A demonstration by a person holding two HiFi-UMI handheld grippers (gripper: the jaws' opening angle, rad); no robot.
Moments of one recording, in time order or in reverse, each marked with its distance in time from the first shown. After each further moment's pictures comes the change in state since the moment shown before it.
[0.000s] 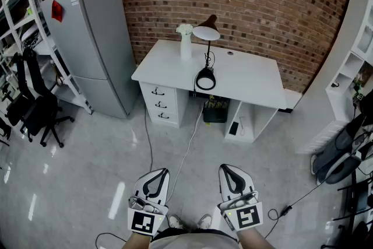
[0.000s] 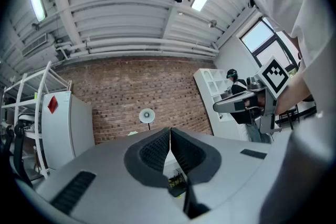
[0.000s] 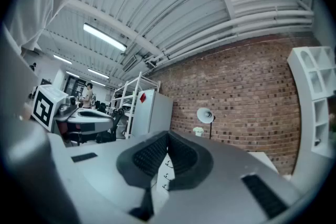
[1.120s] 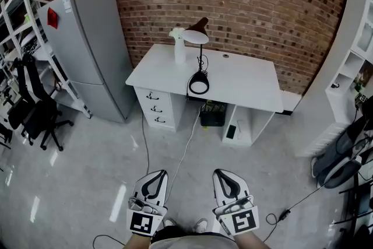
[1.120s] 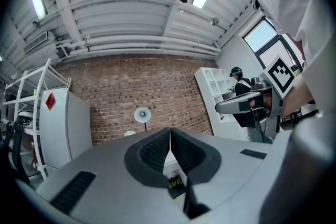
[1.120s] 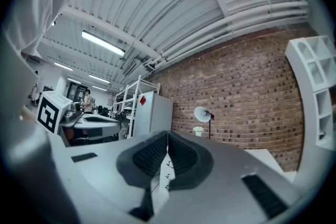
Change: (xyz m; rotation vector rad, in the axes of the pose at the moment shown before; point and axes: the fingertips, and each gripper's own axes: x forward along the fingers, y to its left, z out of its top) left arm 0.043 -0.034 0.003 -0.140 0.004 0.058; right arm -0.015 -0.042 -0.009 0.053 -0.018 0.031
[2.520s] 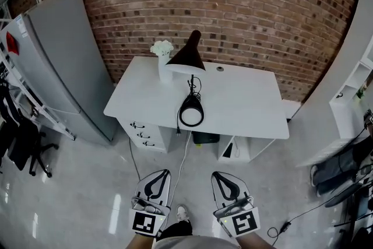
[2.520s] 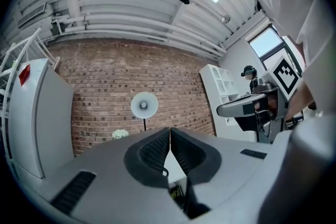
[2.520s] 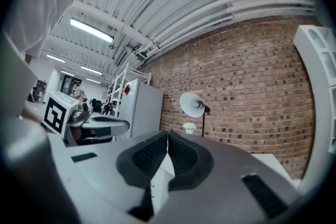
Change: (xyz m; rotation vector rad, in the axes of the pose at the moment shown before) left arm 0.263 0.116 -0.058 -0.092 -0.023 -0.097; right arm 0.230 -0.141 -0.038 0.000 0.063 -0.053
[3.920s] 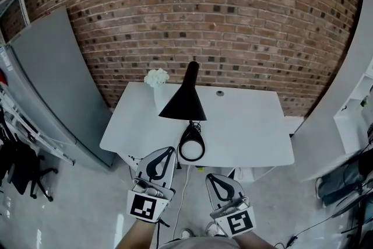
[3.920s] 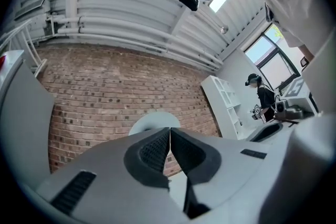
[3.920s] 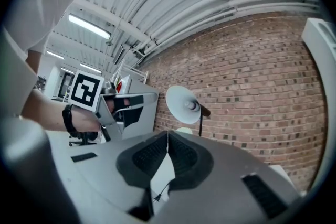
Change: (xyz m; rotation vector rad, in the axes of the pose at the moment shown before) left arm 0.193 0.096 0.069 0.043 -0.179 -0.074; right arm 0.144 -0.072 0.009 -0.025 -0.028 0.001
